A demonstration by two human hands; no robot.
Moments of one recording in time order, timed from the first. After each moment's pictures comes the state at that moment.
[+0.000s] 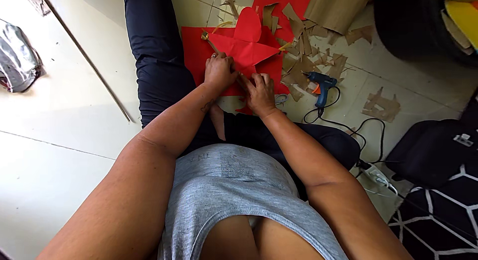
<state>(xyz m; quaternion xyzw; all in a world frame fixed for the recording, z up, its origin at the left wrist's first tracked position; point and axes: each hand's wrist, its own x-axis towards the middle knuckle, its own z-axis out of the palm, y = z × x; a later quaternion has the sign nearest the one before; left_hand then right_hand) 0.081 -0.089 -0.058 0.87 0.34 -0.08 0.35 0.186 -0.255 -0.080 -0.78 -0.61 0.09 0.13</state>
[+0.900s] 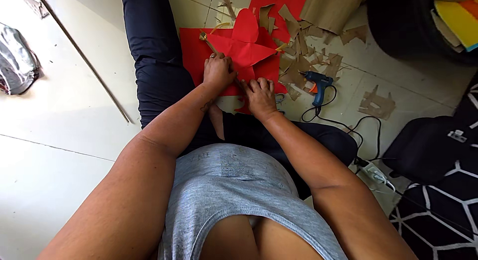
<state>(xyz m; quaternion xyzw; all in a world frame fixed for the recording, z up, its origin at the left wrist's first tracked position) 0.081 -0.090 -0.058 0.87 0.35 -0.08 0.35 0.180 -0.263 -0.056 -0.78 -0.61 0.15 -0.01</state>
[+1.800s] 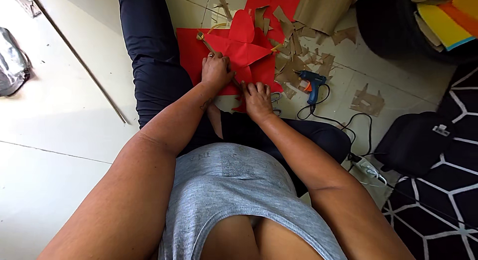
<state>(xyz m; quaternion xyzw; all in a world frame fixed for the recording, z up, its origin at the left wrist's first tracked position) 0.082 -0.090 -0.057 0.87 0.34 -0.08 0.34 0.169 -0.268 -0.049 -0.79 -0.57 0.19 -0.07</state>
